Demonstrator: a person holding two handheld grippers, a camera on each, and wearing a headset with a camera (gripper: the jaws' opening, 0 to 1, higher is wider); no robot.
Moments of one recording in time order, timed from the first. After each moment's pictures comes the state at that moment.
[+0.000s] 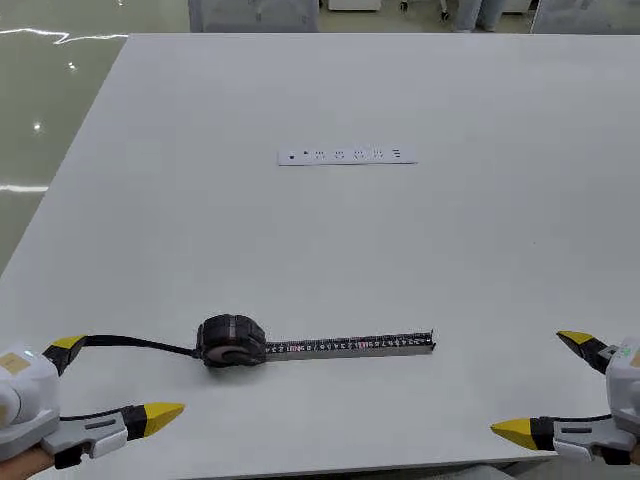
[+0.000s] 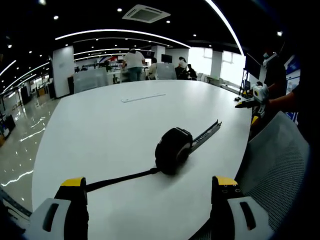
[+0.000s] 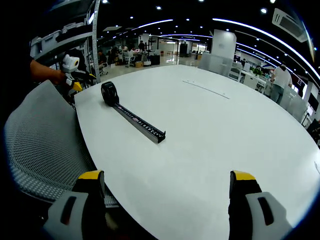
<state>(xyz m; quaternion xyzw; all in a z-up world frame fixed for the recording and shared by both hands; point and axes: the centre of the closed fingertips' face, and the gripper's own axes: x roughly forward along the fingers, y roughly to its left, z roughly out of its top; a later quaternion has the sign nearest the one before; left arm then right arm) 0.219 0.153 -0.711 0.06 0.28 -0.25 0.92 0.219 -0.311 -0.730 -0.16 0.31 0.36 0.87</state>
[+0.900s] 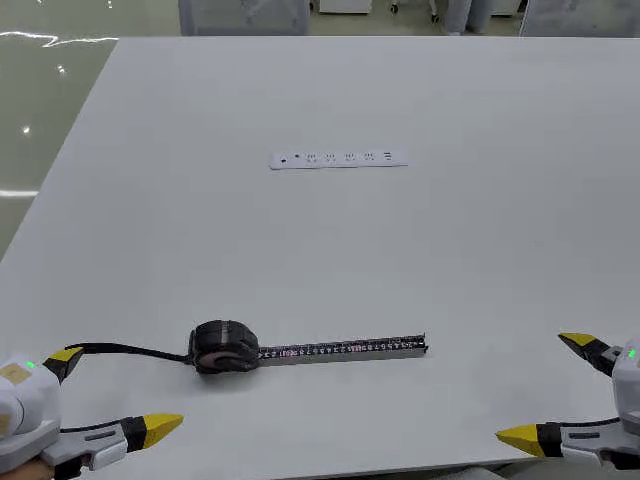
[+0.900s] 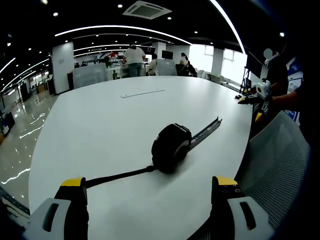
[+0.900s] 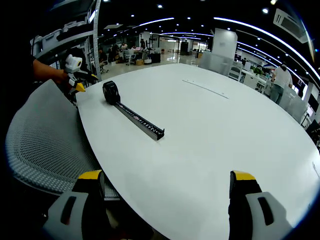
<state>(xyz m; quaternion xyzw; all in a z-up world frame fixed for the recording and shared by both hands) 0.220 0.143 -0.719 0.06 0.30 -0.25 0.92 0.207 -0.321 -0.716 -0.16 0.31 0.36 0.86</state>
